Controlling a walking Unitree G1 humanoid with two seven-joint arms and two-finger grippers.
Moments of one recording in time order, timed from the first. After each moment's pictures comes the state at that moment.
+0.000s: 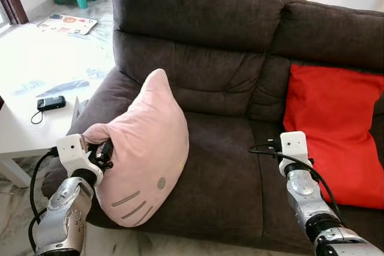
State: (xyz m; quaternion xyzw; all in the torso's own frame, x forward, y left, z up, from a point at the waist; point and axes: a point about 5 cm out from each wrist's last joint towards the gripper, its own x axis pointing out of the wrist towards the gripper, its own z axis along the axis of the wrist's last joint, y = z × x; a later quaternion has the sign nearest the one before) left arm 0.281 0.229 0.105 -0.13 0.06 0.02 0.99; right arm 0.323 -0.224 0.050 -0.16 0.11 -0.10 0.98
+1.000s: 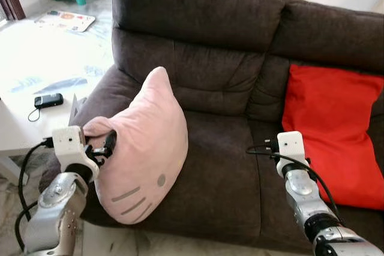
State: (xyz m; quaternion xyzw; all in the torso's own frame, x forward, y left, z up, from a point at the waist) left arm 0.269 0.227 0.147 -0.06 0.03 -0.01 1.00; right arm 0.324 -0.221 0.051 -0.16 0.10 -0.07 0.98
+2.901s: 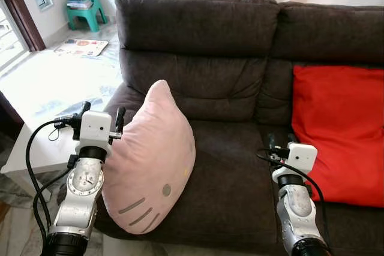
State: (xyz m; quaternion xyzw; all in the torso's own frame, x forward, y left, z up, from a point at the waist) left arm 0.302 0.203 0.145 0.16 -0.12 0.04 0.98; right arm 0.299 -0.194 0.057 0.00 -0.04 -0.06 1.00
